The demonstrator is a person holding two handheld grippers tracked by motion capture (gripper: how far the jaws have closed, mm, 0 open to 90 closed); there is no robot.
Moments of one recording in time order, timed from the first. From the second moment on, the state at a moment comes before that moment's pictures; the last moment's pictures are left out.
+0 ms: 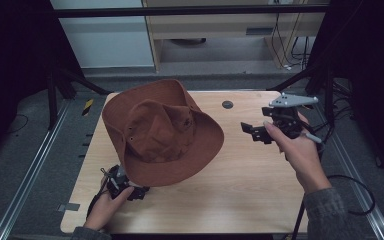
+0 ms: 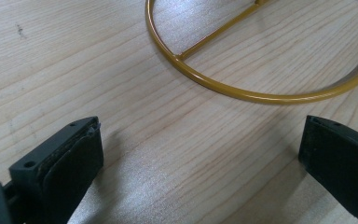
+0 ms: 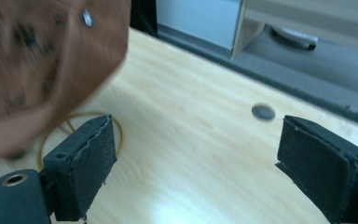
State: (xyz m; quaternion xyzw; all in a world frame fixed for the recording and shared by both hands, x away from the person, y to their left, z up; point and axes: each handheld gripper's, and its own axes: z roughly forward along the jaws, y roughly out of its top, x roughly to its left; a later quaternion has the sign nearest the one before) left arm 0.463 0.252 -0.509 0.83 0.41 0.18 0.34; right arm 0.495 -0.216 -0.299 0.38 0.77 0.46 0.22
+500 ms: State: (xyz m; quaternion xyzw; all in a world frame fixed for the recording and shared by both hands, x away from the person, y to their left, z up) left arm 0.463 0.251 -0.509 0.83 0.41 0.18 0.34; right arm 0.473 -0.233 -0.422 0.41 0.79 0.41 0.20
